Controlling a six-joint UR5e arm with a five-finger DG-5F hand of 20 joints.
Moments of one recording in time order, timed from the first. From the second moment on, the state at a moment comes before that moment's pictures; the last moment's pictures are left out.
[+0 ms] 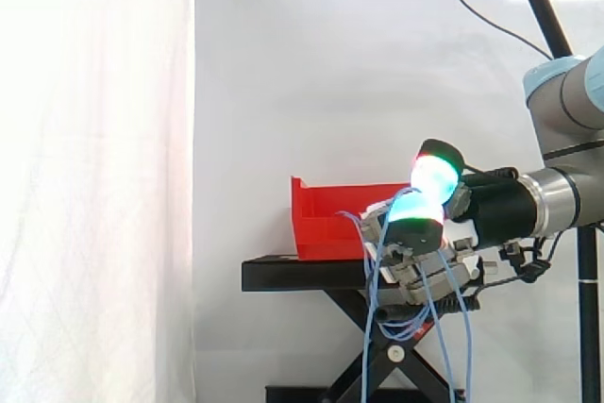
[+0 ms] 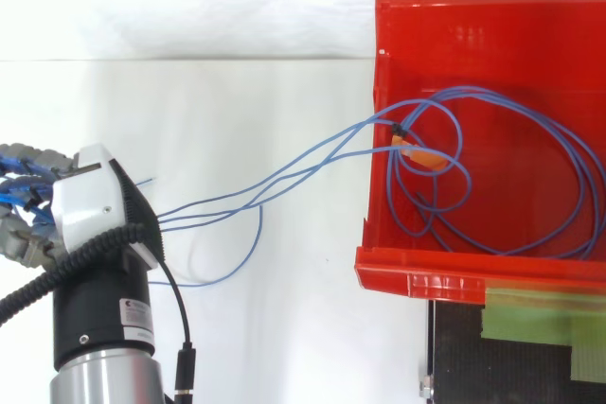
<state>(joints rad) -0.01 -2.24 -1.20 -3.05 -1.88 0.03</state>
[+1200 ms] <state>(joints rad) -0.01 -2.24 -1.20 -3.05 -1.88 0.03</state>
